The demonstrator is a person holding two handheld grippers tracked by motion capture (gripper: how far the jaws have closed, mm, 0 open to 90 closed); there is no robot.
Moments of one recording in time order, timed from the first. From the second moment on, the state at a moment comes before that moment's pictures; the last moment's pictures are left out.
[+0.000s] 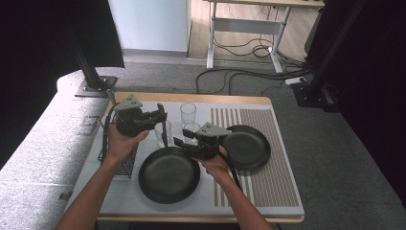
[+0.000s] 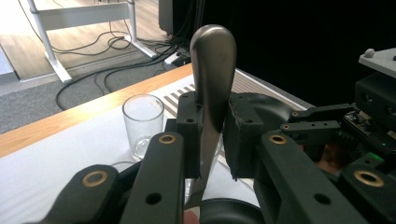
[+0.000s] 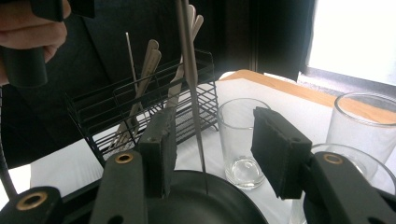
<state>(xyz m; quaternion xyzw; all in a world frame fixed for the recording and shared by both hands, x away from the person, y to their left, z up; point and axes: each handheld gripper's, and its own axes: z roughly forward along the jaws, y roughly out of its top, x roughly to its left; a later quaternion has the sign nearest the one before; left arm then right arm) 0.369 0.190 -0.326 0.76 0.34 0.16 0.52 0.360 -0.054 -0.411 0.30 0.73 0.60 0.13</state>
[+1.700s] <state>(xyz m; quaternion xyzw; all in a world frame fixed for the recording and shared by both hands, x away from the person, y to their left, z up) 0.372 0.172 -0.335 0.77 0.33 0.13 0.53 0.380 -0.024 -0.395 0.28 0.75 0.58 0.14</state>
